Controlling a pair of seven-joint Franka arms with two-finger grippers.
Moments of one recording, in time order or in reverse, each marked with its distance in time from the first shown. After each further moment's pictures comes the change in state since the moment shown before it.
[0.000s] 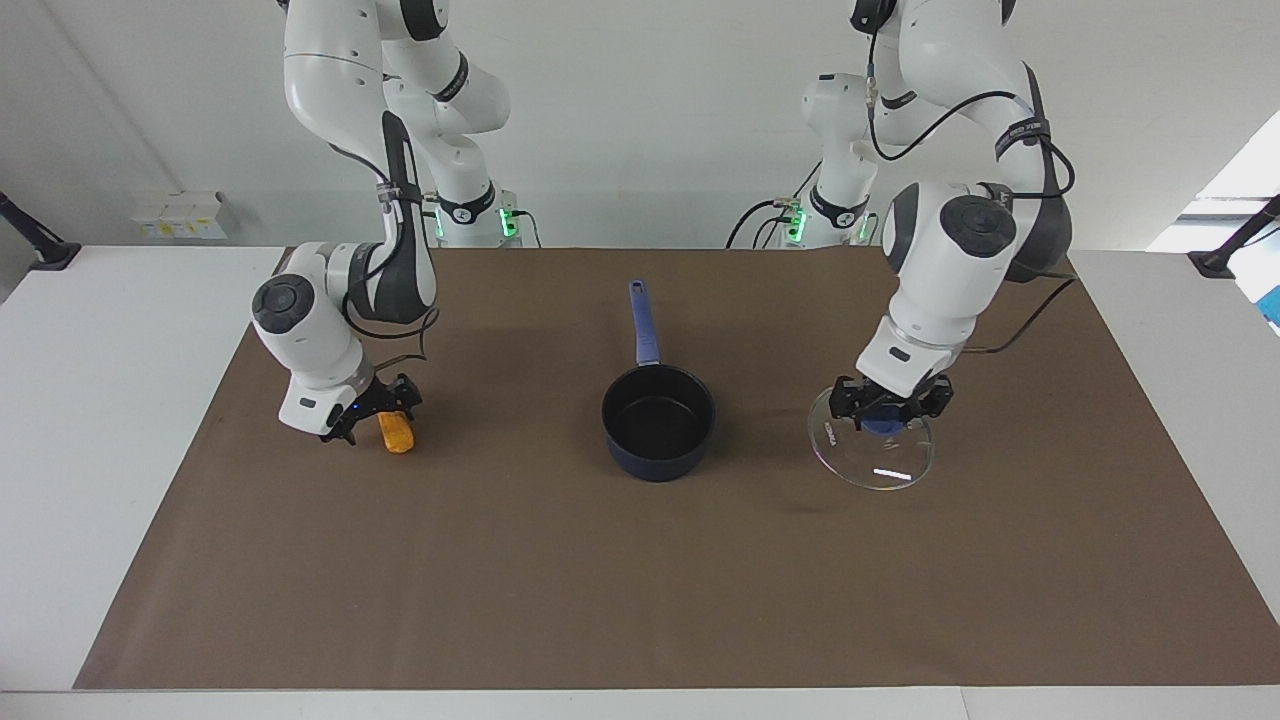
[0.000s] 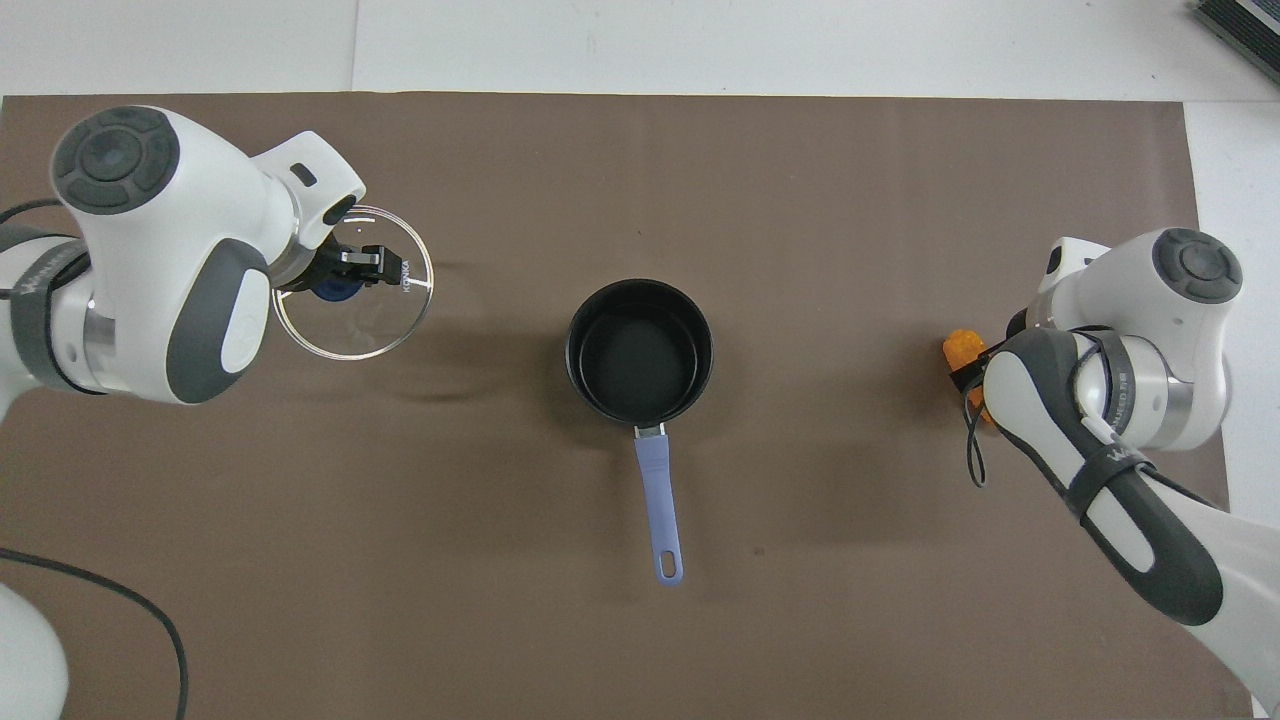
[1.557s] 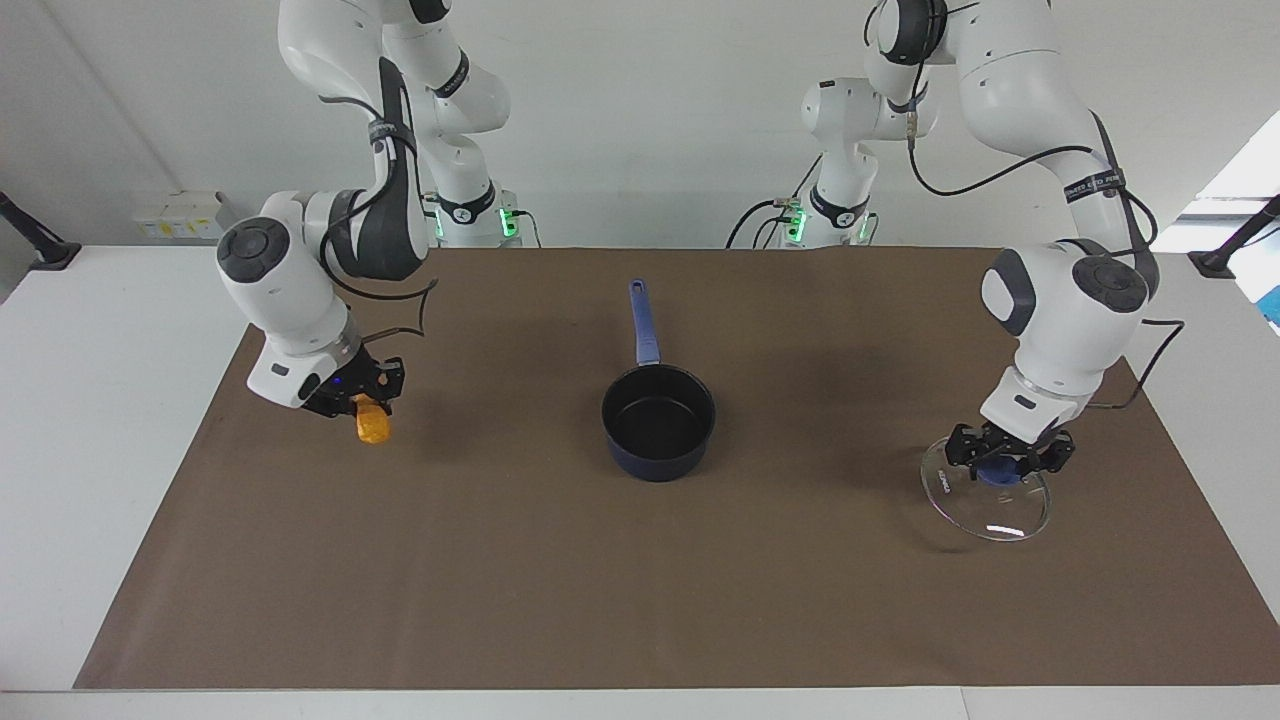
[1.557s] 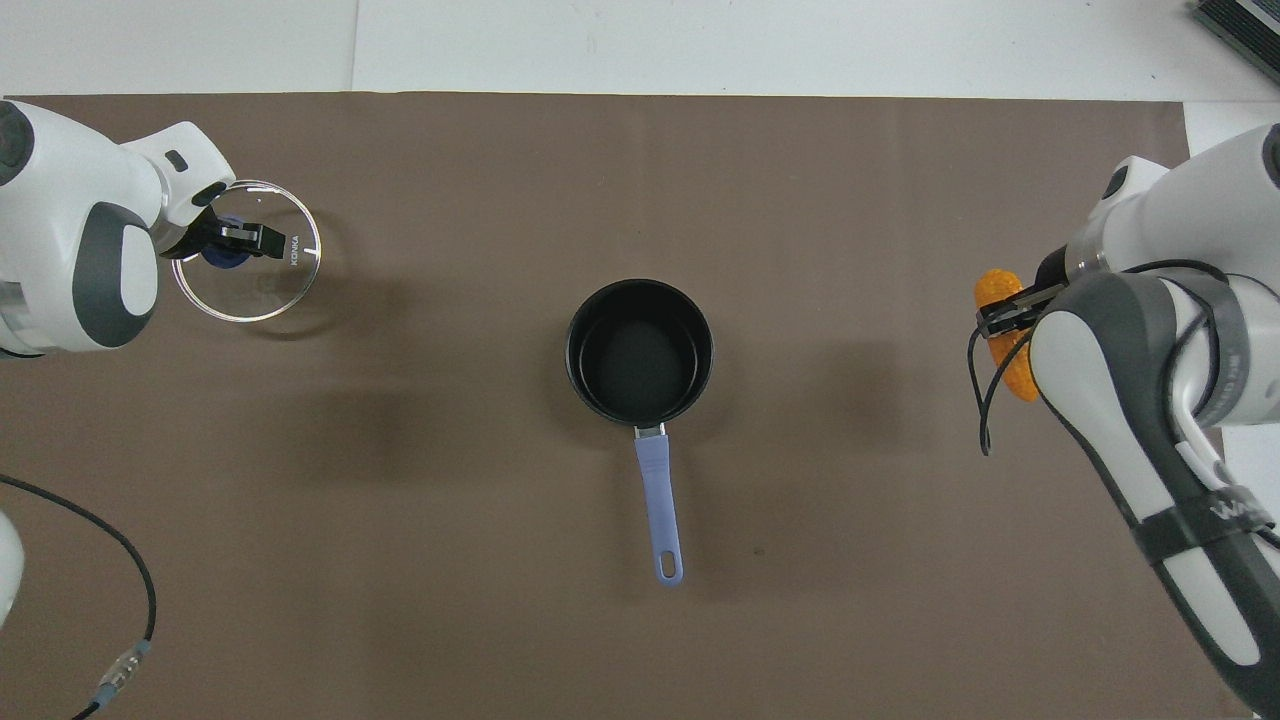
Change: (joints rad) left arm 0.212 0.214 -0.002 0.127 -0.025 0.118 0.271; right arm 0.024 -0.146 0.096 0.246 0.001 -0.352 0.323
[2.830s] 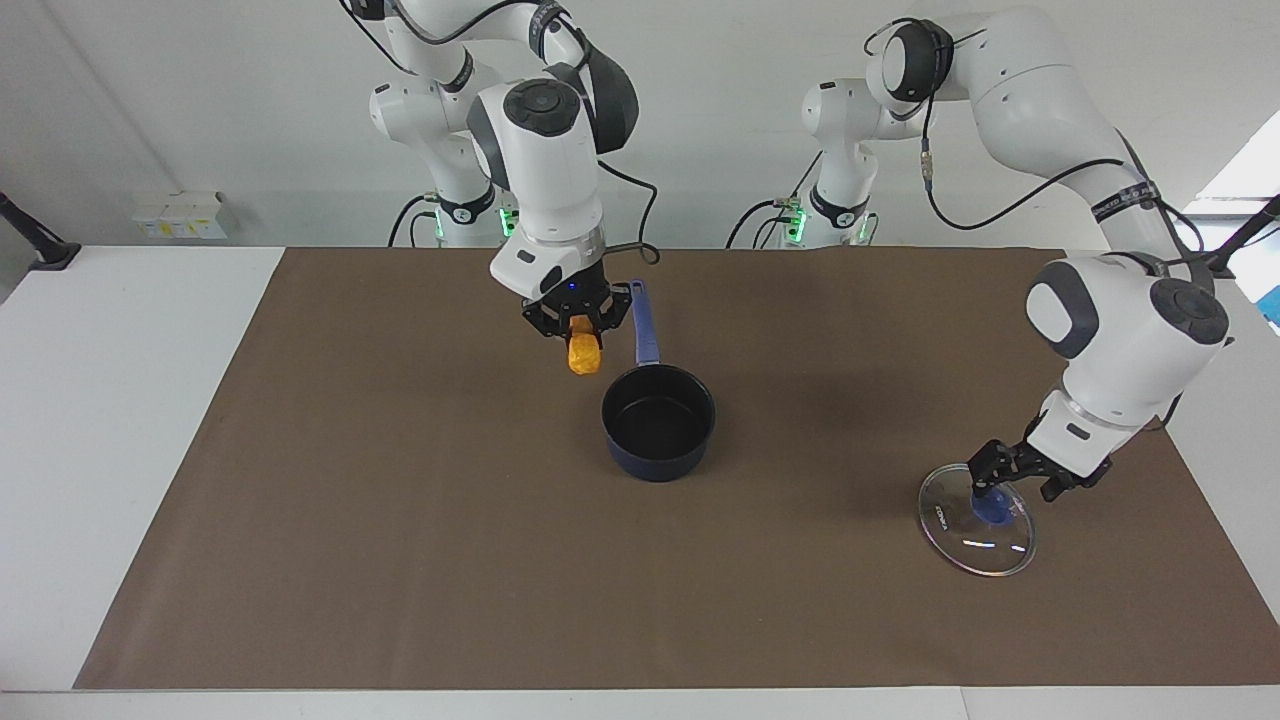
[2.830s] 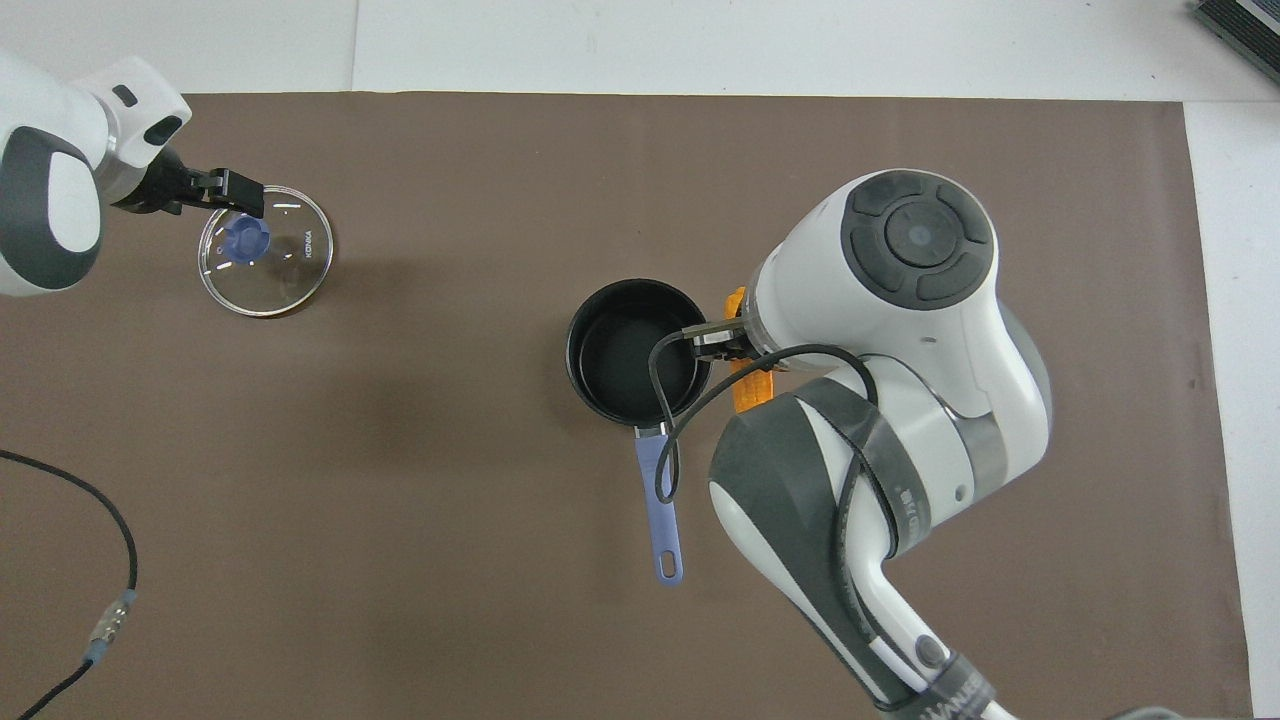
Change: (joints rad) left arm 0.031 0.011 -0.016 0.211 -0.074 -0.213 -0.015; right arm 0.305 0.050 0.126 0.134 -0.001 0.010 0.570
